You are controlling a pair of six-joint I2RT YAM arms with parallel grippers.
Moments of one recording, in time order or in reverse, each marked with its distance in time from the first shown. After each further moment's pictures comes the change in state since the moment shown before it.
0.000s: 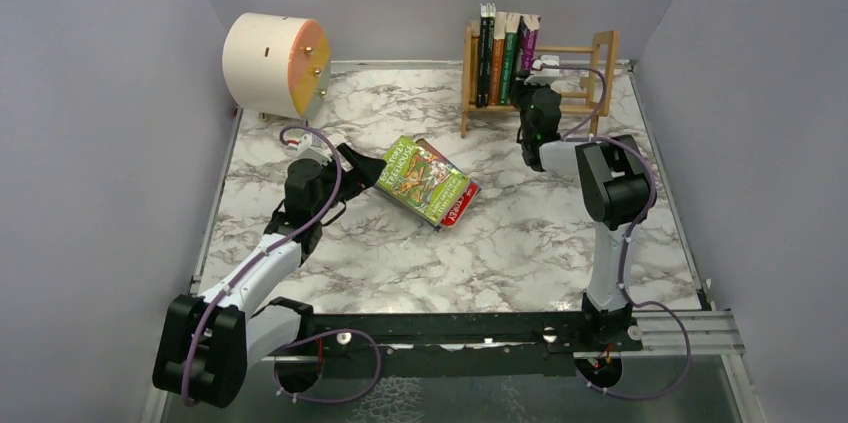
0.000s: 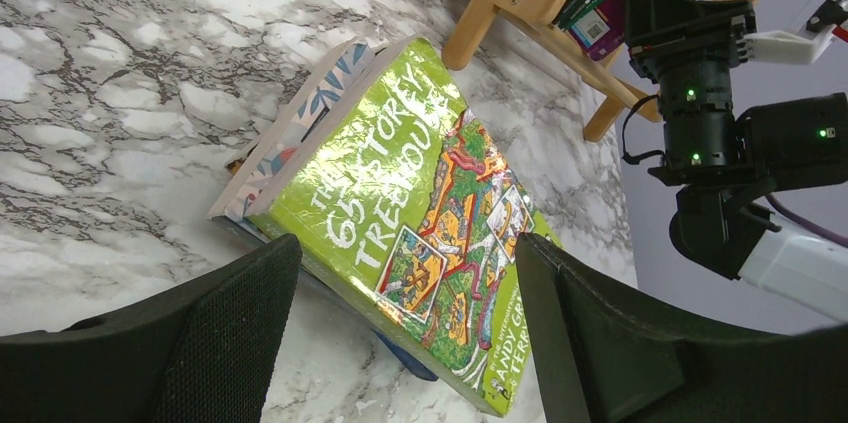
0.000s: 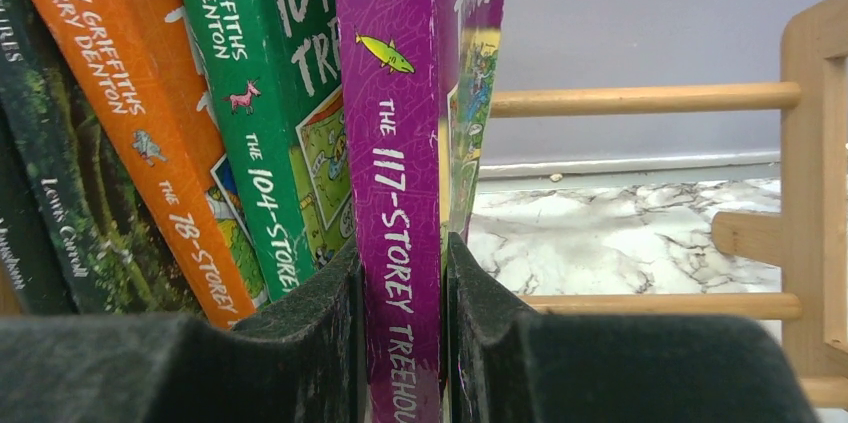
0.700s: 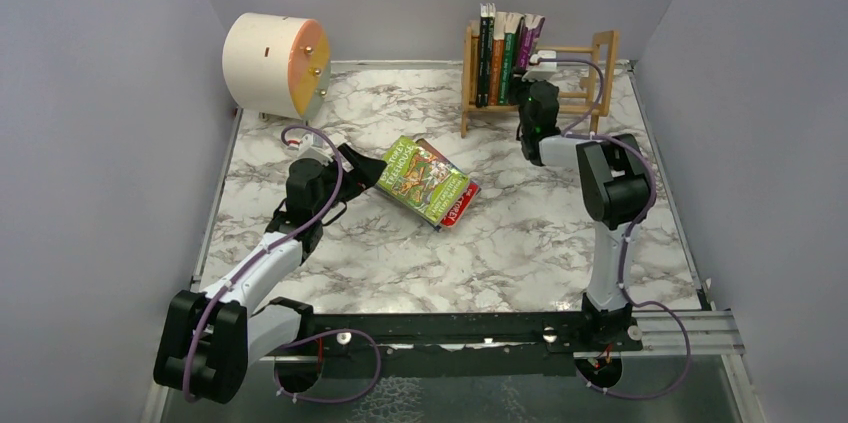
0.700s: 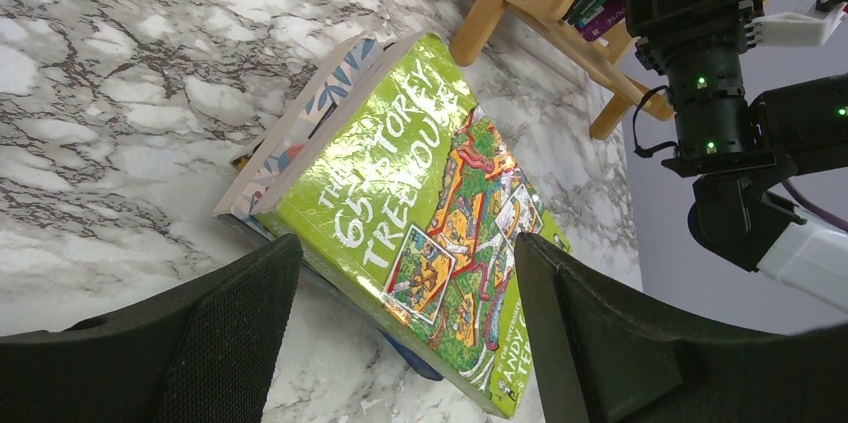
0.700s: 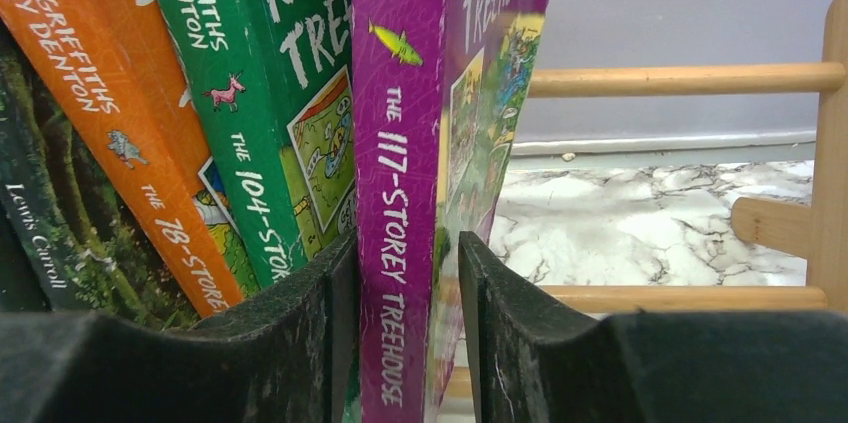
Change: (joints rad) left arm 0.000 0.021 0.000 0.005 0.000 0.000; right arm -0.001 0.025 0.093 -0.157 -0.016 0.017
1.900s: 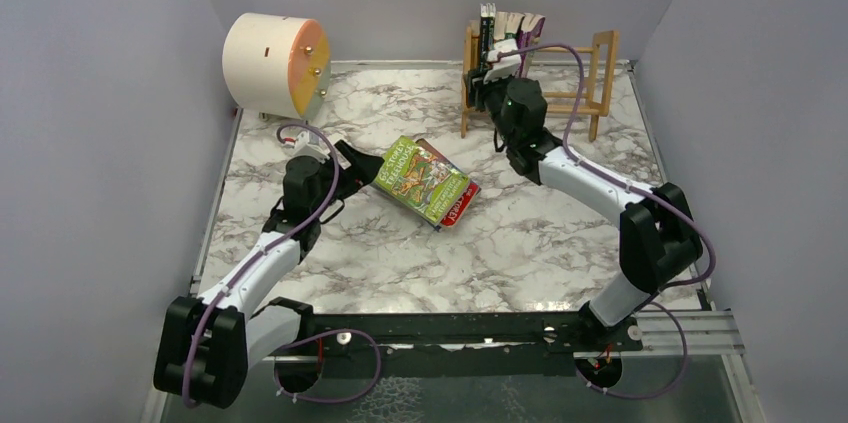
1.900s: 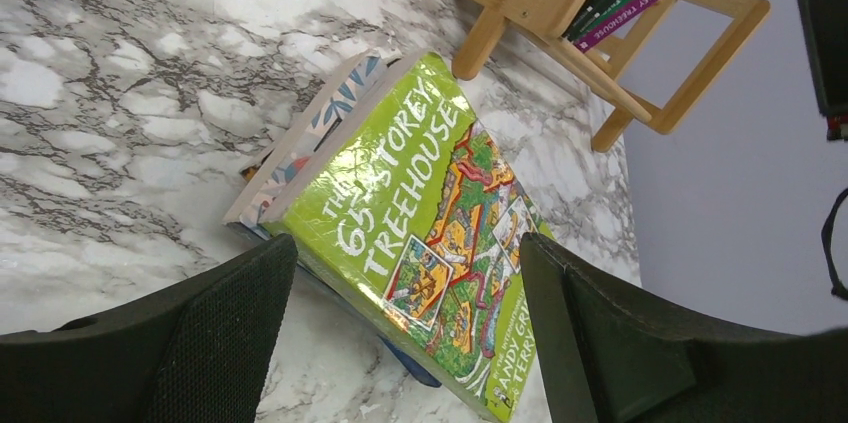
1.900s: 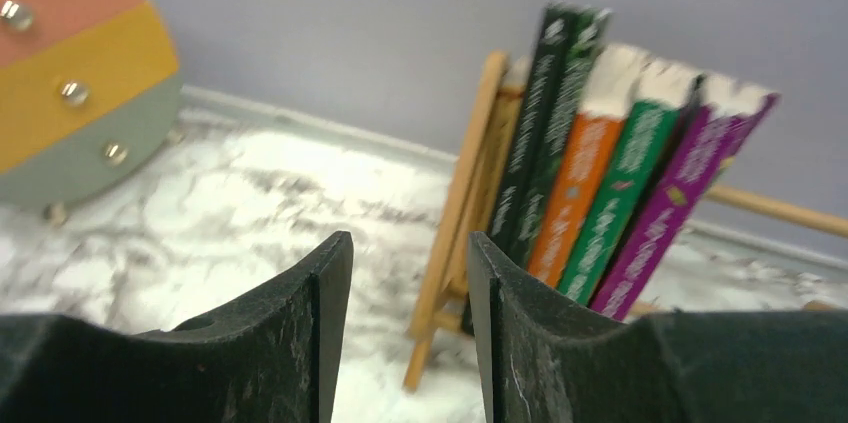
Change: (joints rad) left arm 0.010 -0.029 0.023 -0.047 -0.016 0.005; right arm 0.243 -0.459 -0.070 -0.343 0.005 -0.121
